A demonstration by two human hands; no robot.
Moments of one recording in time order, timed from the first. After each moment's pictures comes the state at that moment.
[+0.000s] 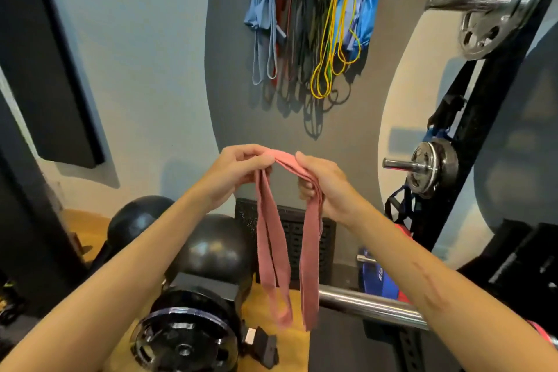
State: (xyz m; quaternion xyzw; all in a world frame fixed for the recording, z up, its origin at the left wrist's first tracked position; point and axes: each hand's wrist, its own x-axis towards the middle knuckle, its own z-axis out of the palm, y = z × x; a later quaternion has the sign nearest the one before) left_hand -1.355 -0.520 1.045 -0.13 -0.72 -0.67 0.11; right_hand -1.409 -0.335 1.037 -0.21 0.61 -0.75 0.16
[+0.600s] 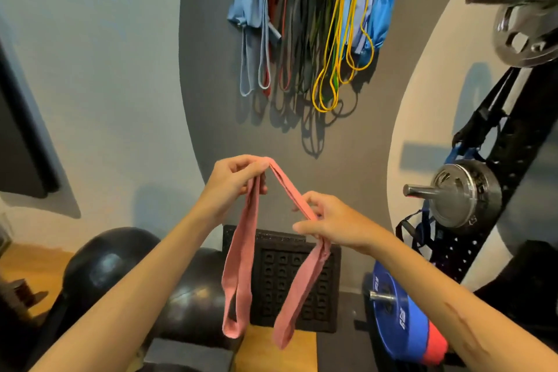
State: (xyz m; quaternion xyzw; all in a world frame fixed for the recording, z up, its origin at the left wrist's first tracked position) left_hand -1.569 -0.614 1.036 -0.09 -0.70 -0.69 0.16; right_hand -1.595 -0.395 1.017 -0.30 0.82 -0.46 0.15
